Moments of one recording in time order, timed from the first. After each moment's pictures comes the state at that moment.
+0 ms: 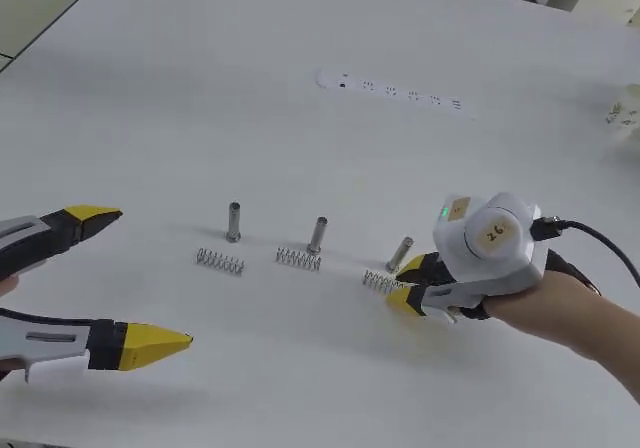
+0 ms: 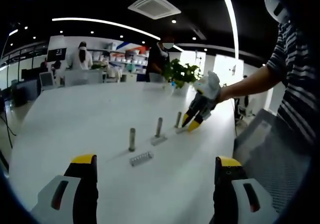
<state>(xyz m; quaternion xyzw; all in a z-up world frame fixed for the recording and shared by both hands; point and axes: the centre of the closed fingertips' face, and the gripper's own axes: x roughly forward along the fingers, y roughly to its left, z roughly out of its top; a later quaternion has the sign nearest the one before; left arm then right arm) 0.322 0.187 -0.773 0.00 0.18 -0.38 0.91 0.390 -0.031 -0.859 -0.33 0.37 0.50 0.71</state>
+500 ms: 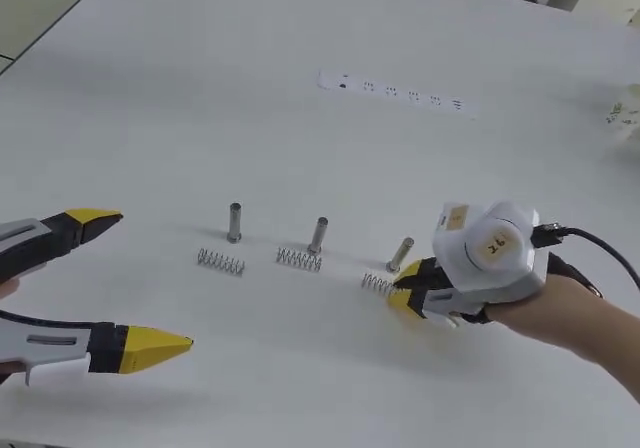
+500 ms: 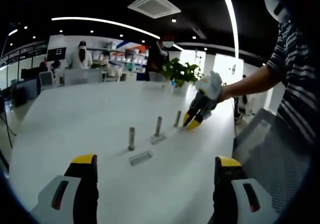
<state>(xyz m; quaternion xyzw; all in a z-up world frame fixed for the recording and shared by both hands) 0.320 0.187 -0.773 0.00 0.18 -0.39 0.90 0.382 -0.027 -0.853 -0.35 0.35 0.52 0.70</state>
